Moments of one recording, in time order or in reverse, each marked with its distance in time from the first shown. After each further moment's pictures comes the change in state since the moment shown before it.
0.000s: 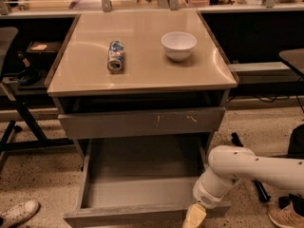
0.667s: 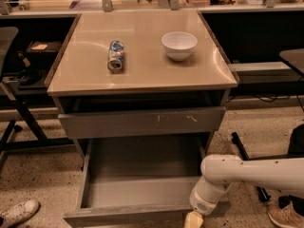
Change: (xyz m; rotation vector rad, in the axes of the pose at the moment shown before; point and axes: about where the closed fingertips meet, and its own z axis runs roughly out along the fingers) arm 0.018 -0.014 0.051 -0.043 0.061 -0.014
